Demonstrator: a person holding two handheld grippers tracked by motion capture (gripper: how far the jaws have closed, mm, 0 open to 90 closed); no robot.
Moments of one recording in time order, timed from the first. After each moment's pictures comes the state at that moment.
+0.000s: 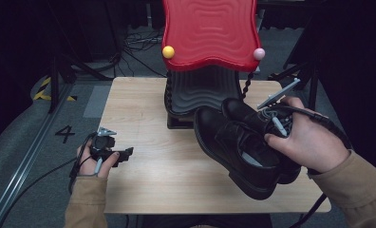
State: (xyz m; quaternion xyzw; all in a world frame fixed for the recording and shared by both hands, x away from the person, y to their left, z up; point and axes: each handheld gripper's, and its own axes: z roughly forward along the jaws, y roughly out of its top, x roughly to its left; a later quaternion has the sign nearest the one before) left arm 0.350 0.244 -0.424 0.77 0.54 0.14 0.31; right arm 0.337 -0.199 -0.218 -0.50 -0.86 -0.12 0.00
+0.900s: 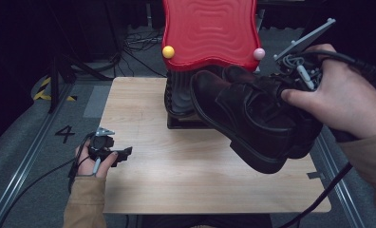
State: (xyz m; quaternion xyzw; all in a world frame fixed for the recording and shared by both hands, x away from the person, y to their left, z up) left arm 0.349 0.247 -0.423 0.77 0.54 0.14 0.31; right arm 0.351 -0.196 -0.115 -0.50 -0.85 -0.17 0.02
